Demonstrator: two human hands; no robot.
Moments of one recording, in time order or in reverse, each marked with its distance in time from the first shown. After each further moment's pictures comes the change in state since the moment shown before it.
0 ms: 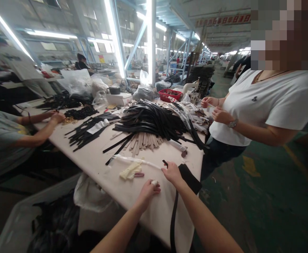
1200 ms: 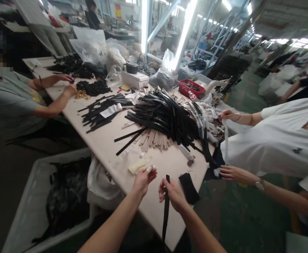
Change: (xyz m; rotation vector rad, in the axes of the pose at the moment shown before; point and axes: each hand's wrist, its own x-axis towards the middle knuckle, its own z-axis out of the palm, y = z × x) left_hand -0.002 0.140 -0.027 -0.506 0.164 -0.112; right_hand -0.053 -0.123 -0.044 0.991 -0.555 0.401
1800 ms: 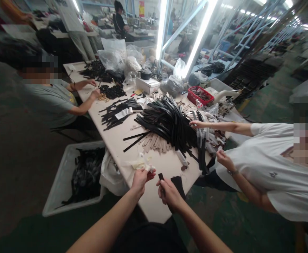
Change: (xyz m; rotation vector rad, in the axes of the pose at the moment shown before) left_hand -0.105 0.051 0.095 0.107 0.170 0.105; right_hand -0.081 -0.132 -0.011 -0.251 -0.199 0.020
